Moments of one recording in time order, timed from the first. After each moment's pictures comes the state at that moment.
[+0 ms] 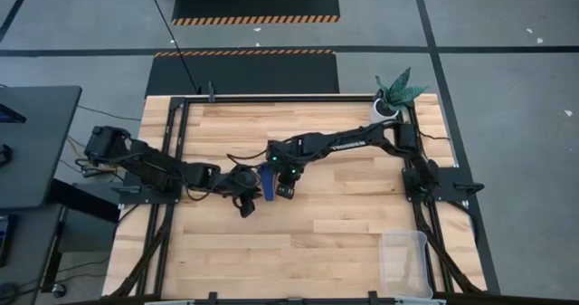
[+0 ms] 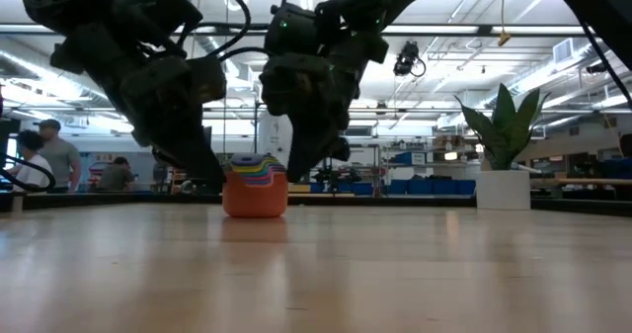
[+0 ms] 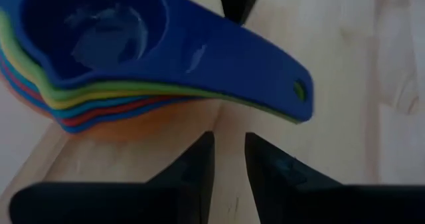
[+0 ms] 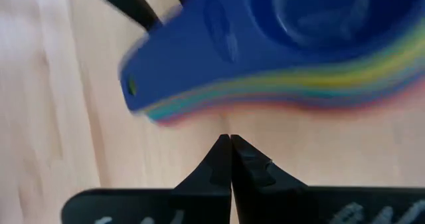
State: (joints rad) left arm -0.17 1.44 0.50 0.19 -0.18 -0.51; right arm -0.08 2.14 1.63 -0.65 -0.33 0.26
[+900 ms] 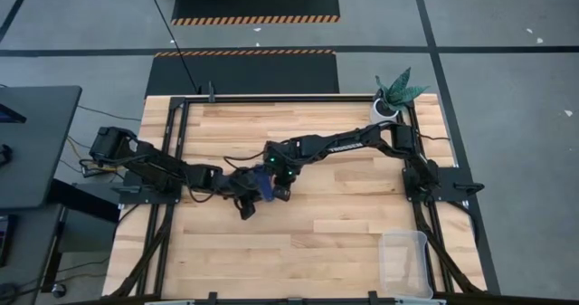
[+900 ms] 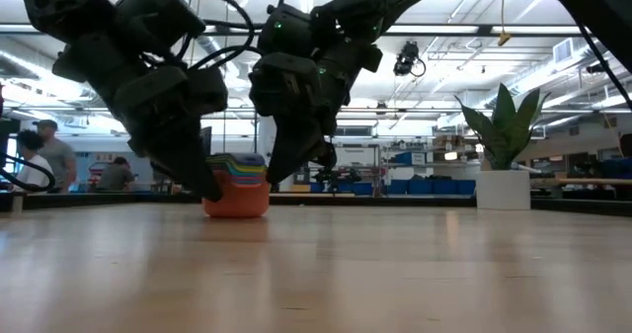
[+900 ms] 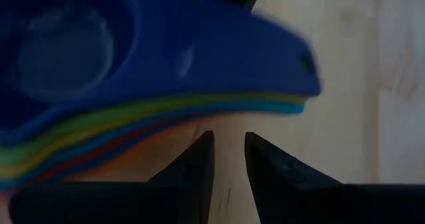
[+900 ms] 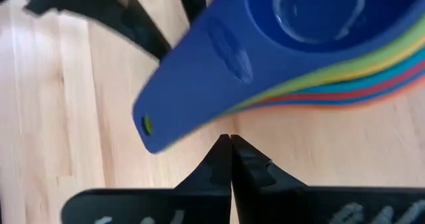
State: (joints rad) left arm -0.17 1.50 0.50 0.21 -0.13 -0.53; right arm -0.08 2.16 1.64 -0.55 -0.36 0.27
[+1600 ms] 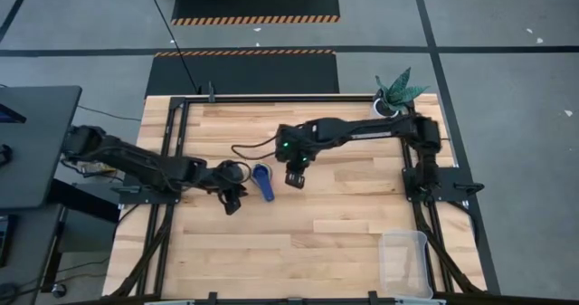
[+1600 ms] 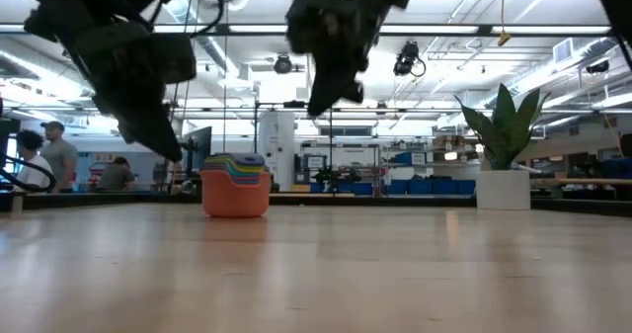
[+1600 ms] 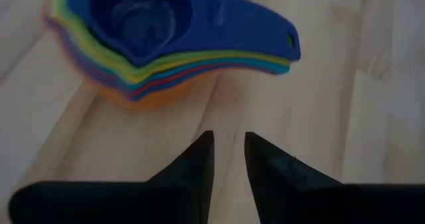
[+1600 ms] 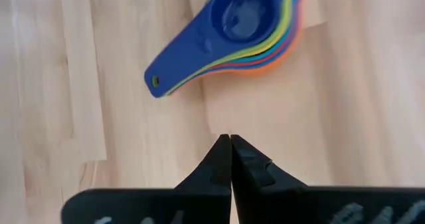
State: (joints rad) left arm -0.17 1.17 0.50 -0.16 -0.13 -0.56; right arm -0.09 1.94 1.65 -0.80 -0.21 0.17
